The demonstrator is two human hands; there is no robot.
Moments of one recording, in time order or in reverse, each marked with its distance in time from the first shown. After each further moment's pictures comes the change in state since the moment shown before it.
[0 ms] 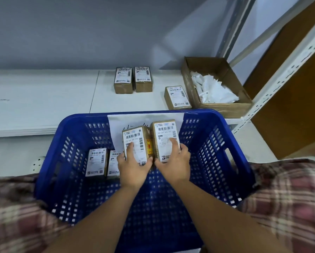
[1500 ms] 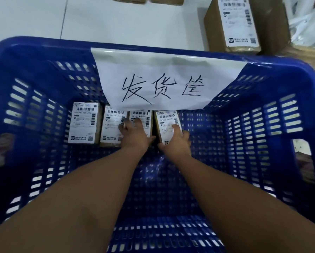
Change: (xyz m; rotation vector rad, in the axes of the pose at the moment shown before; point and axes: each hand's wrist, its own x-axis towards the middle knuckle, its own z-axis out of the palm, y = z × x) left_hand 0.124 -0.117 0.101 0.637 -0.424 -0.205; right_hand 0.074 0.056 0.155 -0.073 -0.547 0.337
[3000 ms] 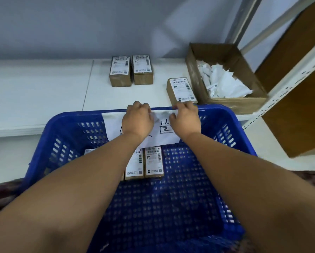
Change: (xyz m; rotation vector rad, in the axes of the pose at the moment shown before) left_hand -0.107 0.098 -0.180 -0.072 0.540 0.498; right_hand -0.083 -0.065 -0.188 -0.081 0.614 -0.493
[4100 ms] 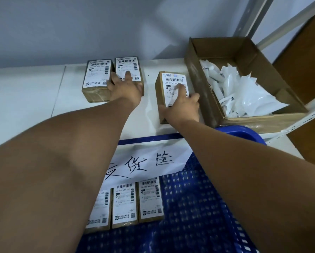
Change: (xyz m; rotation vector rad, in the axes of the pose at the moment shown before) left_hand 0.221 -0.012 0.051 0.122 -0.018 -0.224; right_hand 0.154 0.014 0.042 0.153 -0.051 0.288
